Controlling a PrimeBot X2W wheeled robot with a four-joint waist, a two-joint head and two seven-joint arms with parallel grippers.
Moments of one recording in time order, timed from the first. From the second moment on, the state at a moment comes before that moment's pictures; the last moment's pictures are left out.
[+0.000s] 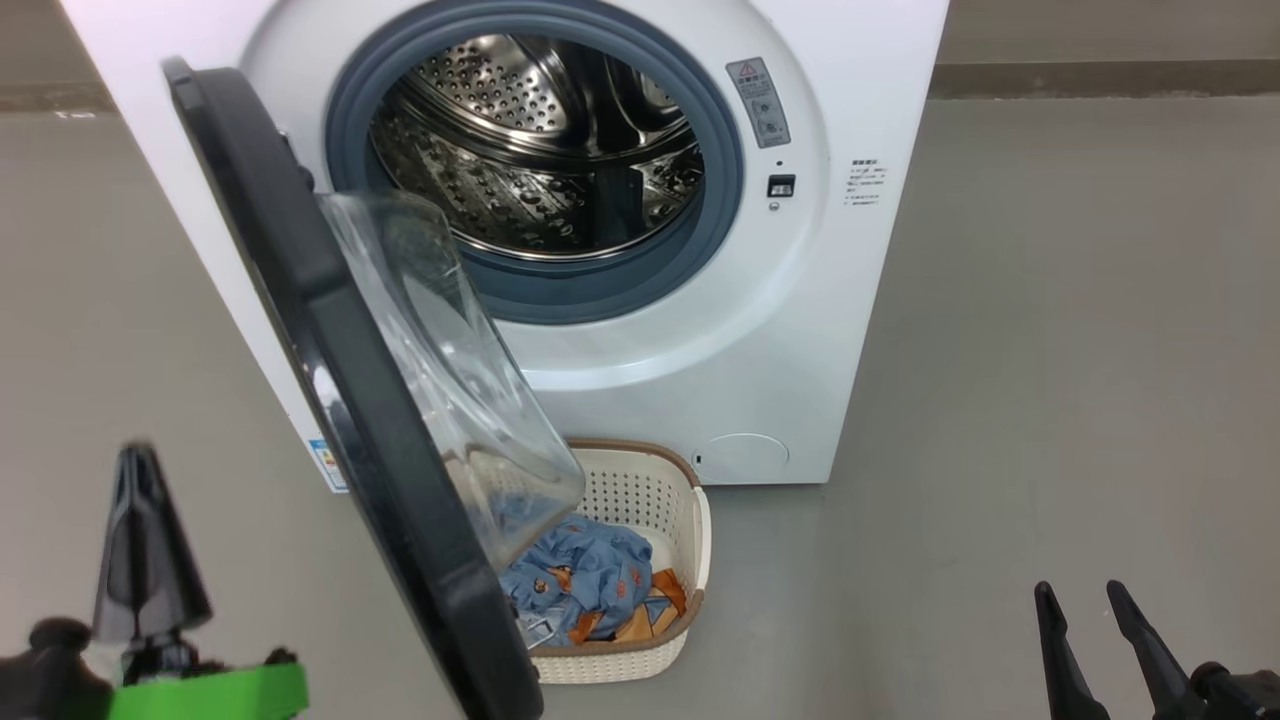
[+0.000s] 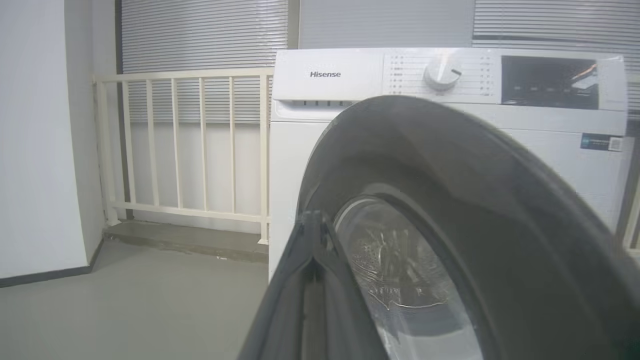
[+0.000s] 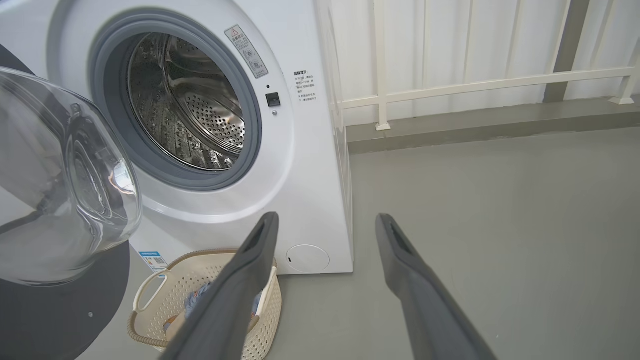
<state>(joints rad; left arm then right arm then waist) 0.04 0.04 0.09 -0.20 -0.19 0.07 -0.24 0.14 -0.09 -0.10 0.10 0.28 0.13 -0.25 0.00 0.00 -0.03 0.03</state>
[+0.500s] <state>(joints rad) -0.13 0.05 -0.40 -0.63 -0.21 0.05 0.10 0.17 -0.06 -0.11 0.10 0.28 0.13 -0.25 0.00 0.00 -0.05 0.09</state>
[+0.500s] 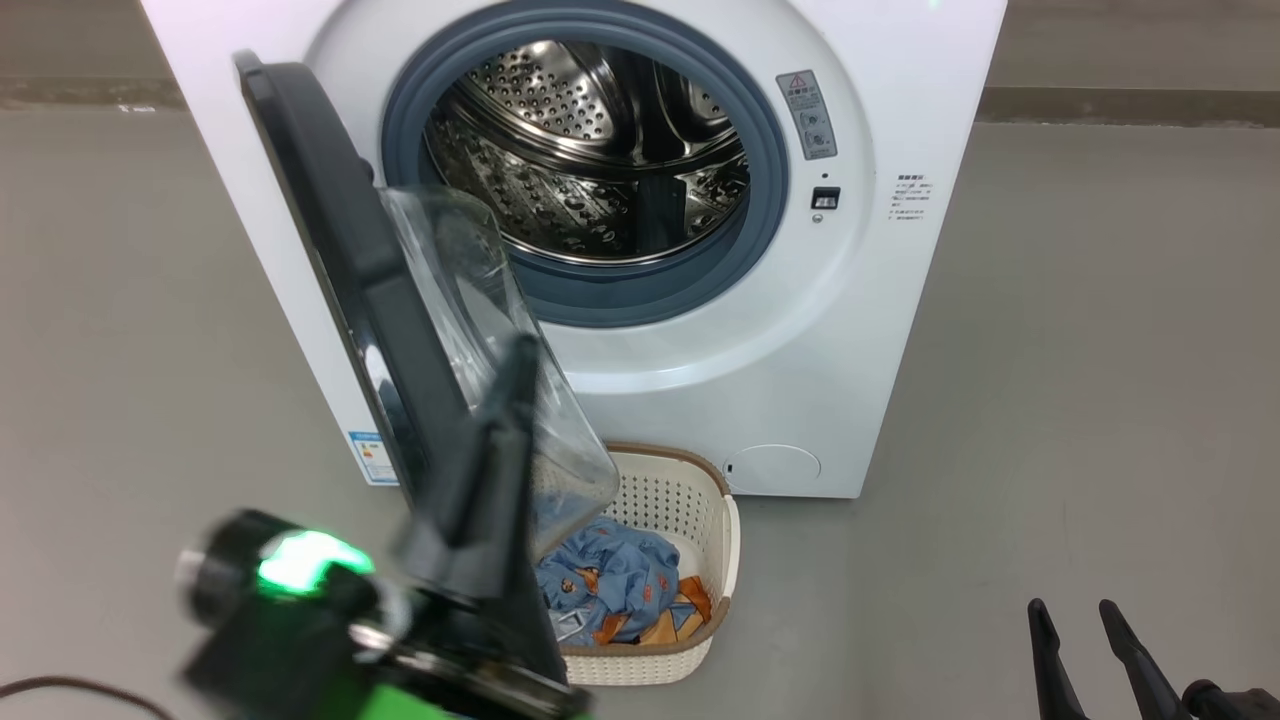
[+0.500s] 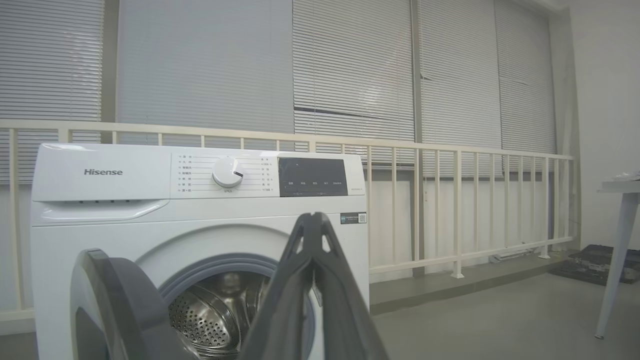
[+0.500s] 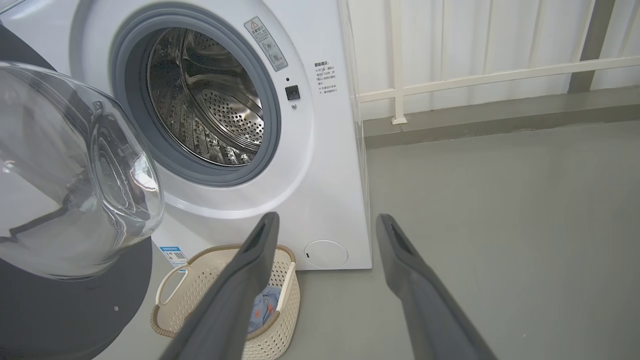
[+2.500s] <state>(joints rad) -0.06 0.06 -0.58 -0.21 -0.39 0.34 0.00 0.16 -0.08 -0.11 0.09 0.29 0.13 -0.25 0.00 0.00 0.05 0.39</state>
